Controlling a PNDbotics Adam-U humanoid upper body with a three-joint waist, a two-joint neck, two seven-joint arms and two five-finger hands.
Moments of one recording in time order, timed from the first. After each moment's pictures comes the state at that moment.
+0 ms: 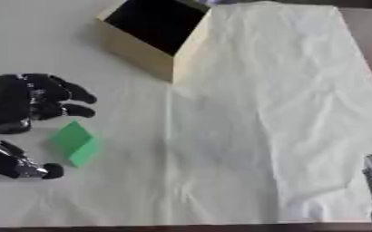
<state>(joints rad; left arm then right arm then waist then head) -0.64 1.10 -0.64 -1.99 -0.63 -0.22 -0.17 -0.21 -0.32 -0.04 -1.99 0.08 -0.42 -0.38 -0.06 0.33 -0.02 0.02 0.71</state>
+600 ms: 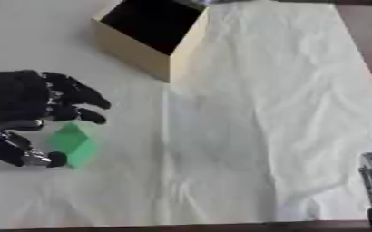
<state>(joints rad) -0.76 1.03 -0.70 -1.93 -0.58 -0.29 -0.36 -0.21 -0.32 -0.03 -1.99 0.08 -0.42 -0.38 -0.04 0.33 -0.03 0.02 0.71</state>
